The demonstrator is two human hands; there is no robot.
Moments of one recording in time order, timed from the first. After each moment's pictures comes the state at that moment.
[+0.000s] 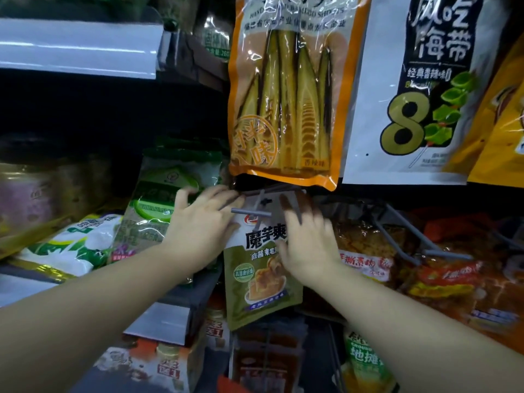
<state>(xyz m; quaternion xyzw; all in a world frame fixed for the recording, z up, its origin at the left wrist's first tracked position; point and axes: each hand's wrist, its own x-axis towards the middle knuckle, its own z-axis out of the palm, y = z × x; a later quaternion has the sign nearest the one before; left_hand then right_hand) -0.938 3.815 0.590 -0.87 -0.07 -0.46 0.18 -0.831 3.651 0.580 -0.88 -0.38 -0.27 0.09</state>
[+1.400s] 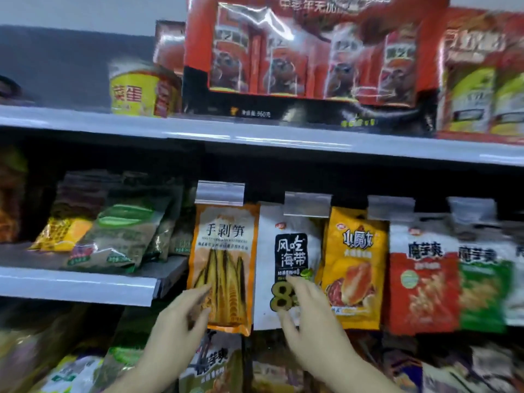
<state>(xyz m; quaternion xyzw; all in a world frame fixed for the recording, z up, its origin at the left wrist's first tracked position) -1.039 3.693 0.762 -0.85 -0.09 -0.41 -0.33 -0.958 3.481 0.797 -0.85 -0.37 -0.20 0.31</state>
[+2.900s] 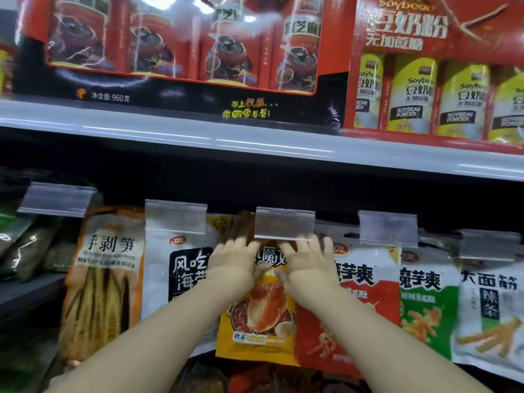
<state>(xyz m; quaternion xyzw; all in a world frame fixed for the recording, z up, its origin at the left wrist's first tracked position) -0.807 3.501 0.887 -0.95 -0.15 -0.25 0.05 -0.769 3.366 0.891 -0.89 -0.29 -0.34 0.01</state>
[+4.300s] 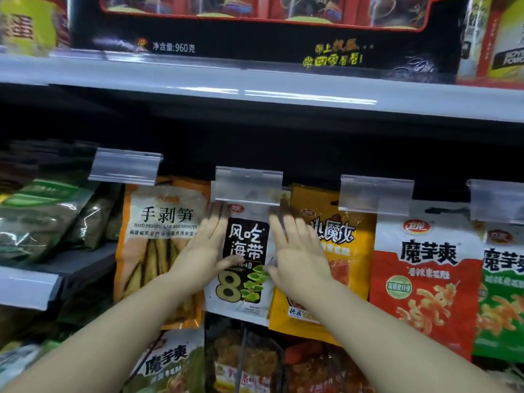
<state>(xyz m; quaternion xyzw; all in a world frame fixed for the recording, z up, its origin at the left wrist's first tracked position) -0.860 3.652 0.827 -0.94 -0.10 -0.32 -0.10 -0.791 3.475 0.846 -0.84 -0.39 -0.36 0.07</state>
